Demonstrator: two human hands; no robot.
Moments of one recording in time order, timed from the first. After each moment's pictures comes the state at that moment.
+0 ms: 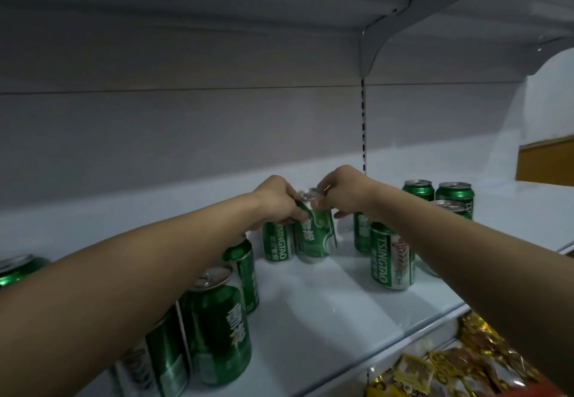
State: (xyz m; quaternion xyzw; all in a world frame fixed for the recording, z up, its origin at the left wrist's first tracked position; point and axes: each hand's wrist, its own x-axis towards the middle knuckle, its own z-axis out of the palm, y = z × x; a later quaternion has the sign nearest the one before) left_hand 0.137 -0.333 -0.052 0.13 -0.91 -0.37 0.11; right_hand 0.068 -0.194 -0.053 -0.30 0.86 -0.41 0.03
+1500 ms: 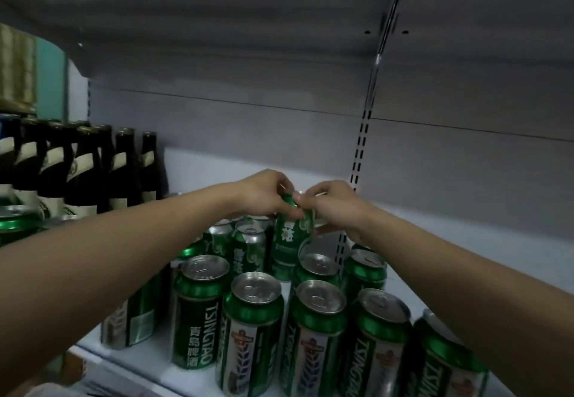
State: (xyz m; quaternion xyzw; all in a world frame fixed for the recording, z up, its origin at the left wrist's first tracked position) left_hand 0.557 -0.636 -0.021 0.33 -0.86 -0.27 0.27; right_hand 0.413 -0.554 -0.024 -0.57 0.66 -0.45 0.21
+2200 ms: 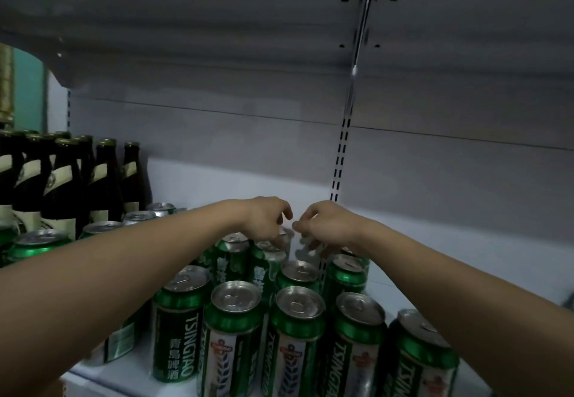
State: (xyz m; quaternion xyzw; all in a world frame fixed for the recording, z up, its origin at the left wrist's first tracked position) left_hand 0.536 -0.619 -0.021 0.34 -0.93 -0.07 0.08; right_hand 0.402 -0.537 -0.025 -0.59 0.72 -0.30 0.18
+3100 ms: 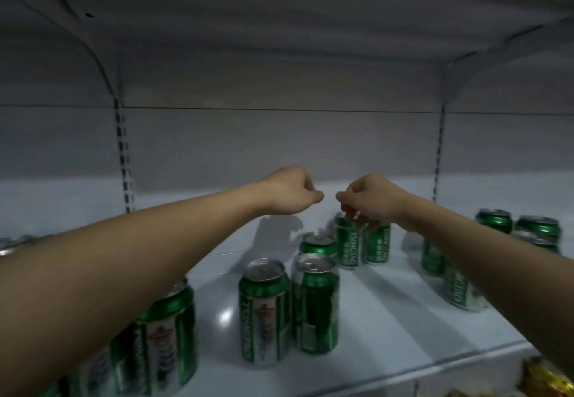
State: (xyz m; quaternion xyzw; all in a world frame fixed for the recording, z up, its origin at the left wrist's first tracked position) left_hand 0.274 -0.394 -0.001 0.13 -0.97 -0.13 0.18; right_hand 0.166 -0.256 -0.022 -0.38 0.84 -0.39 0.02
